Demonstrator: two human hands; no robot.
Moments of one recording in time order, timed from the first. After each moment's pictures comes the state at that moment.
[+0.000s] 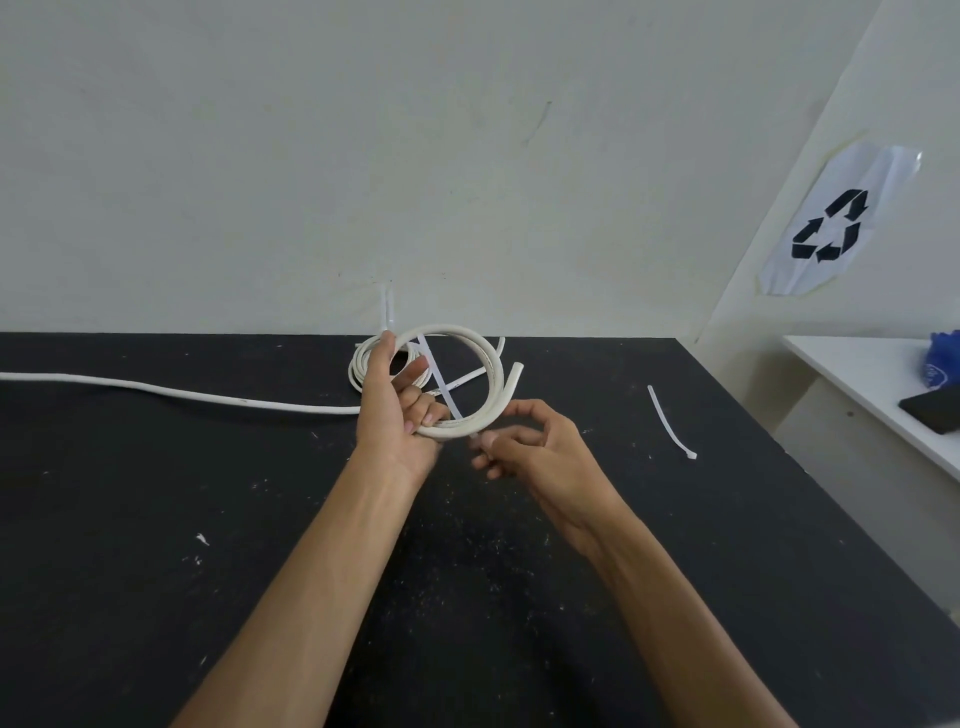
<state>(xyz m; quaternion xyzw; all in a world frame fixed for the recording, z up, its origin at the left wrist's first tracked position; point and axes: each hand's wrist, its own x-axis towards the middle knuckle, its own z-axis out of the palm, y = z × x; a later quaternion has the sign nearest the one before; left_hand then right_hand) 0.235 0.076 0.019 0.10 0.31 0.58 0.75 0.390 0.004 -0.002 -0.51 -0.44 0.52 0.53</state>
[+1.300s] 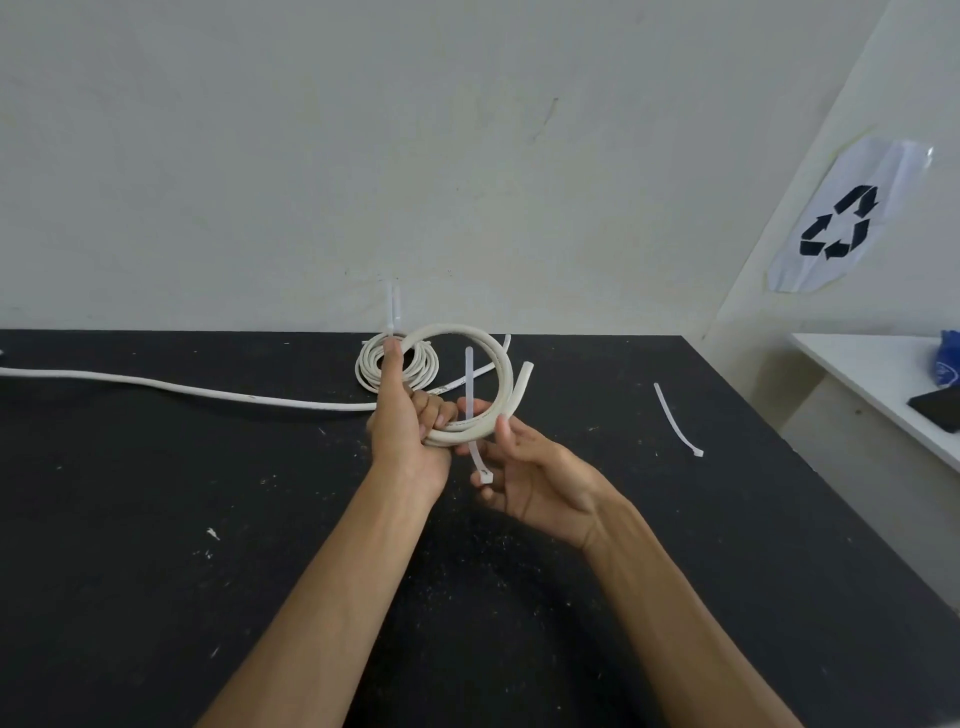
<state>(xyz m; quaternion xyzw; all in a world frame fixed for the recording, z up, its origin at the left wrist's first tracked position) 0.241 0.056 0.018 0.09 0.33 0.63 0.70 0.391 0.009 -0.009 -0.33 -0.37 0.76 0.43</state>
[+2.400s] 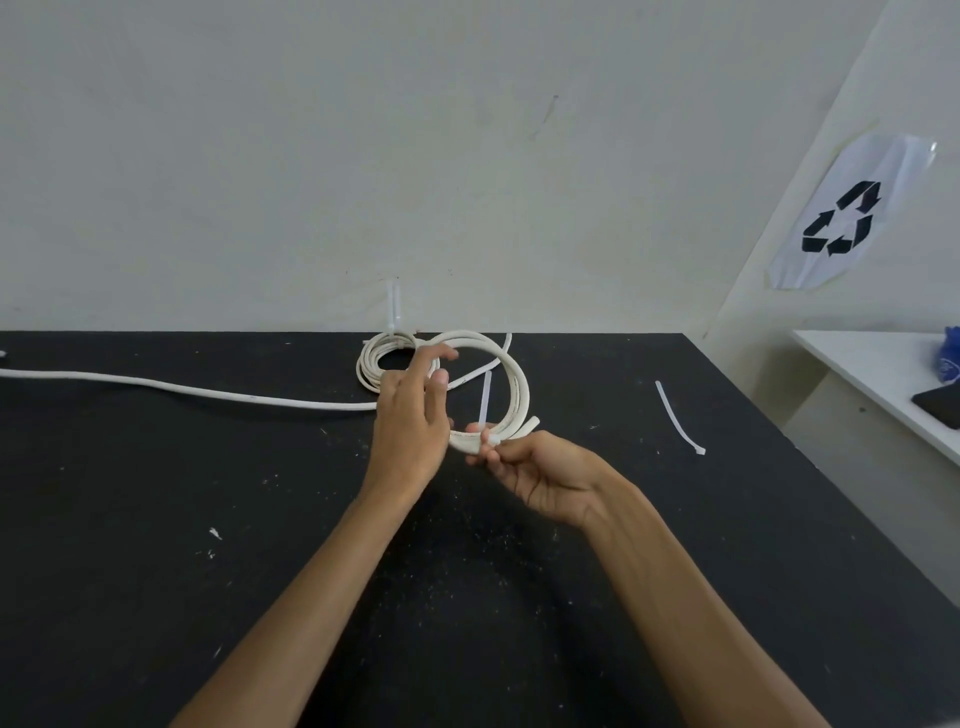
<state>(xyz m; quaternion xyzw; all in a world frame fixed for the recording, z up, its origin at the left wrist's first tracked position) 0.224 0.080 -0.031 0.68 0.48 0.50 0.24 0.391 0.027 -0.007 -0.43 -0.19 0.76 0.45</state>
